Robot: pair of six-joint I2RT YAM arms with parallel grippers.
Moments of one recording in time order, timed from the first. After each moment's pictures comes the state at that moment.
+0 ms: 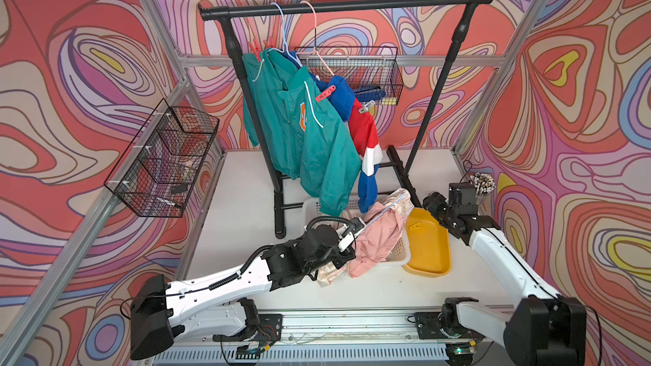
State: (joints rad) left arm -1.09 1.12 0.80 -0.16 -0.19 0.03; right arm 0.00 1.10 0.79 -0.39 -0.01 0.69
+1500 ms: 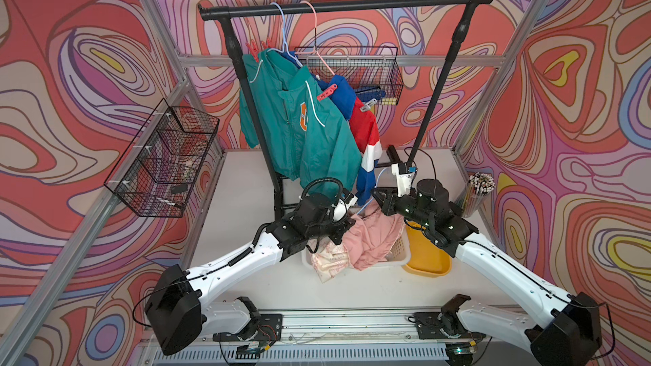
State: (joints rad) left arm -0.80 1.28 0.92 -0.17 0.24 -0.11; right arm 0.51 1.12 0.87 -0.05 -0.20 0.40
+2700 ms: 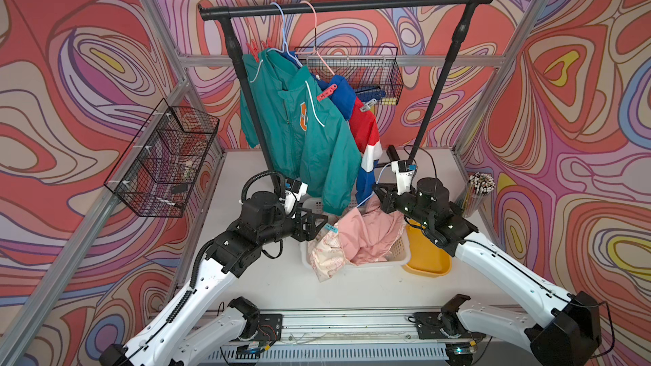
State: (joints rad) left arm -0.52 0.90 0.92 -0.52 0.42 -0.41; right arm 0.52 1.12 0.88 -0.03 -0.16 0.33
